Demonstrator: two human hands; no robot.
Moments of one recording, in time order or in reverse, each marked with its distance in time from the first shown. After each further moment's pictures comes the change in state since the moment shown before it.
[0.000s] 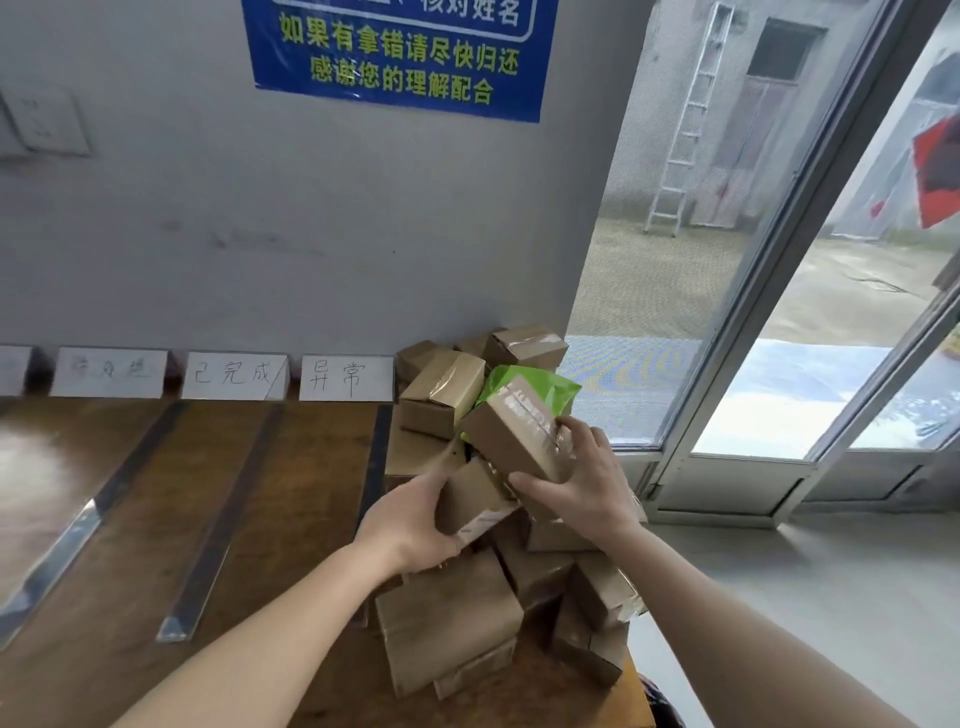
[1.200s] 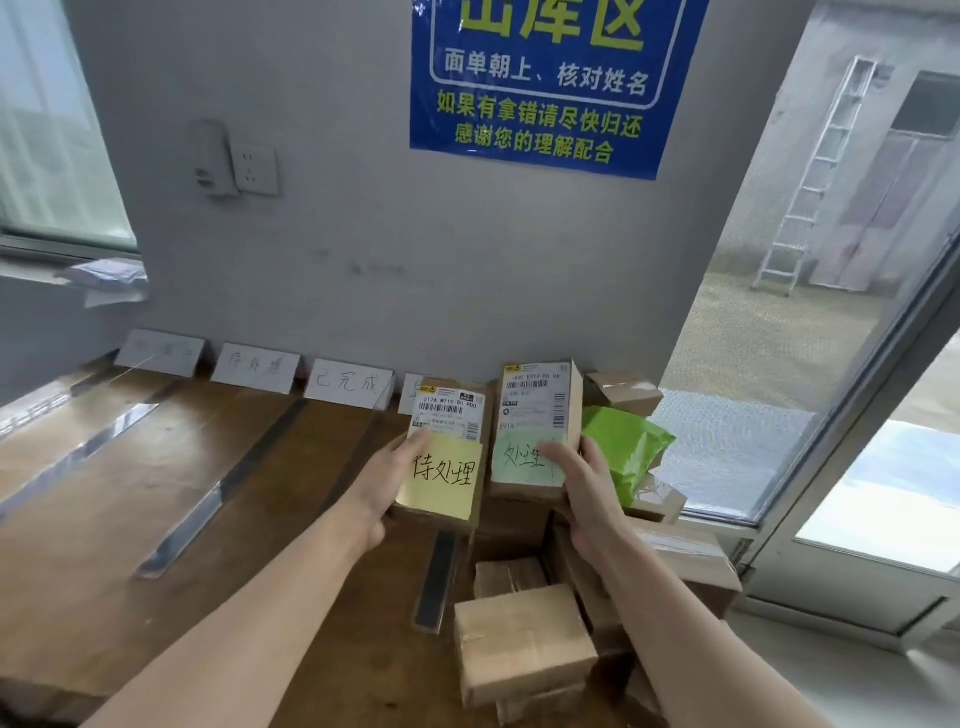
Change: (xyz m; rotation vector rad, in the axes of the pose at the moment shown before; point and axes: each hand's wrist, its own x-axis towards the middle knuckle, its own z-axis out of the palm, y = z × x) left_hand -0.059 -0.033 -0.095 -1.051 0.303 -0.339; right_hand 0.003 -0.093 0.050 1.031 -0.265 0.248
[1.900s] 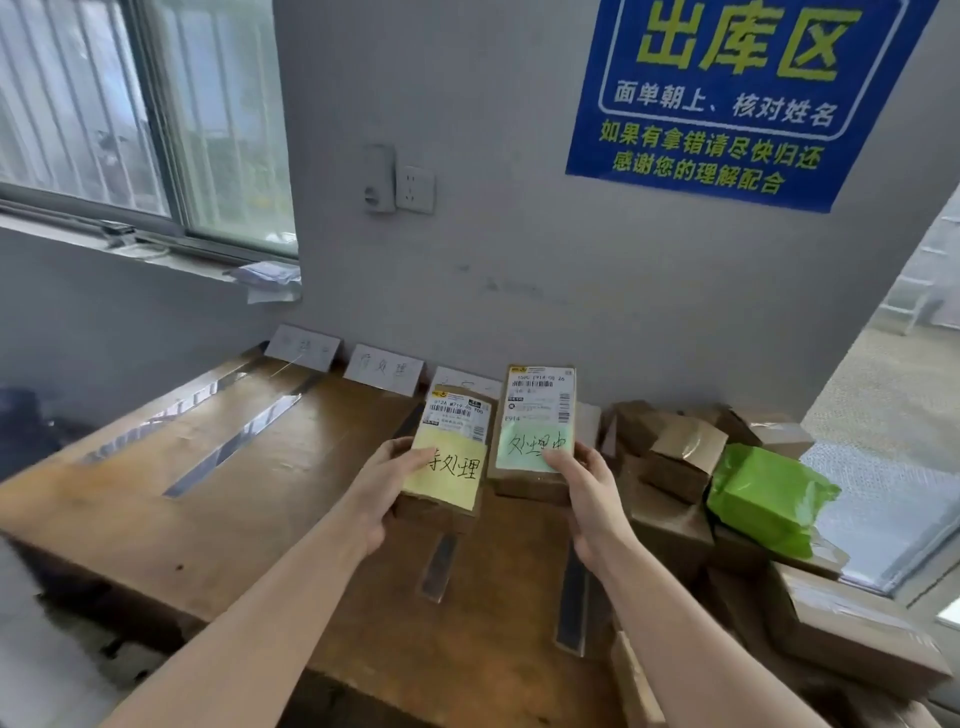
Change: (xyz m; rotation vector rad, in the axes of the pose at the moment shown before) left_hand -0.031 0.002 -0.189 -0.214 0.192 -0.011; right_hand -0.017 0.044 0.182 -0.001 -0.157 0.093
